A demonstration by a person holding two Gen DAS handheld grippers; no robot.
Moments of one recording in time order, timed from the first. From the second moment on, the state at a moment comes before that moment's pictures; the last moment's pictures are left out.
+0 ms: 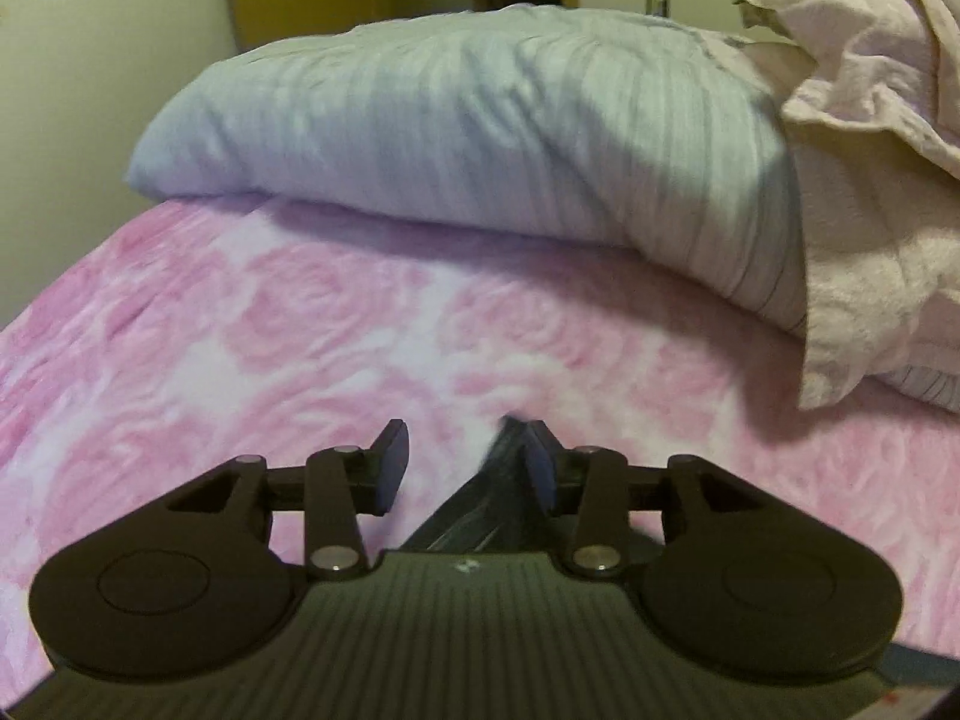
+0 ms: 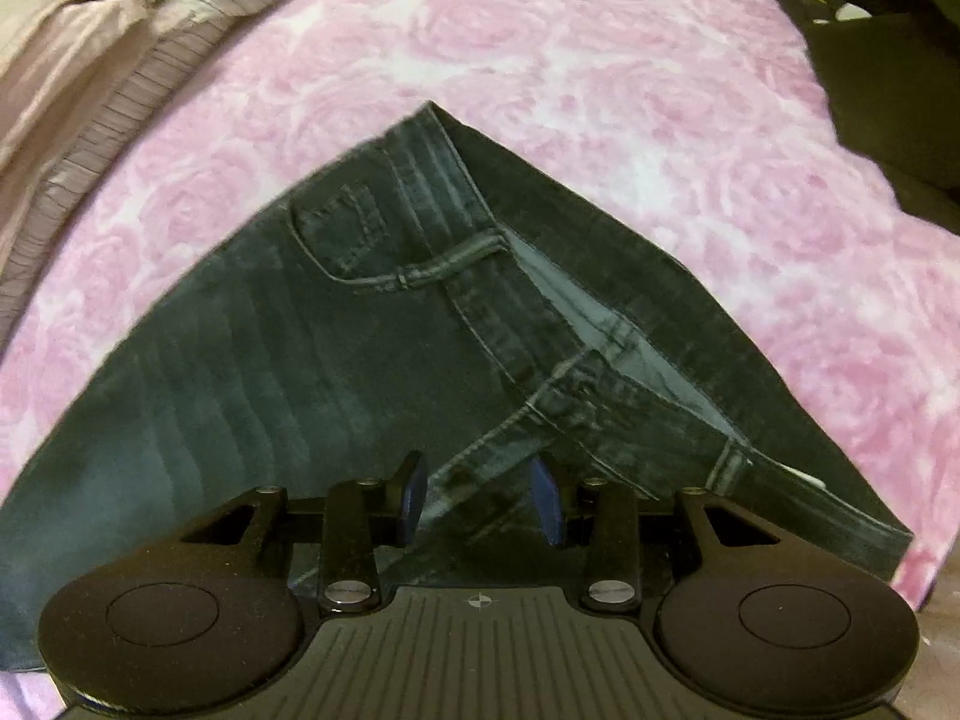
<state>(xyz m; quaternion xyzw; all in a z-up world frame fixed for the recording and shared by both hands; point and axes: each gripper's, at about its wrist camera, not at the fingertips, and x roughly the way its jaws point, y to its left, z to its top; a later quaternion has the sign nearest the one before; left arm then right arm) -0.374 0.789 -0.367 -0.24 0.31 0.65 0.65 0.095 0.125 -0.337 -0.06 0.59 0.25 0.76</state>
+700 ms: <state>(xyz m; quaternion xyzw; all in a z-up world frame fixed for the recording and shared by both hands) -0.435 0.450 -0.308 -0.43 0.21 0.68 0.56 0.276 0.182 -0.388 -0.02 0.50 0.52 0.69</state>
